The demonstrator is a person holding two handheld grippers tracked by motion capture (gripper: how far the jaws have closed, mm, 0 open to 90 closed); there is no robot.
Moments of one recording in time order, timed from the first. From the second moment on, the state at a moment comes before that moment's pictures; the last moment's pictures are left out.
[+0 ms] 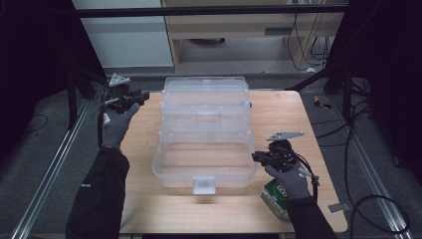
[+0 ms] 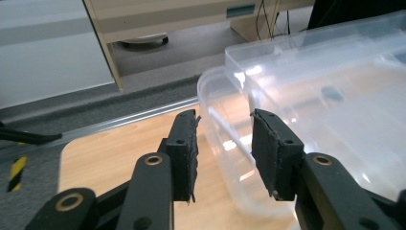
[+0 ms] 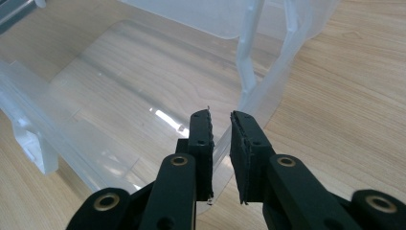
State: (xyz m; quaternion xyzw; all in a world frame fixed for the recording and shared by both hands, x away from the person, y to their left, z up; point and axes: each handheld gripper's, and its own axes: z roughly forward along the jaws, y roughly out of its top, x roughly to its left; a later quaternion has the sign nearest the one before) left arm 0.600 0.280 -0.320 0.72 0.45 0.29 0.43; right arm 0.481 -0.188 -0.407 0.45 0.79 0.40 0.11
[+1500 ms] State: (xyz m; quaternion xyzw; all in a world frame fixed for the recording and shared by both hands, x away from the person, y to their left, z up) left arm 0.481 0.252 -0.417 0.79 0.44 0.20 0.39; right arm 0.480 -0.186 -0.407 0.45 0.79 0.39 0.12
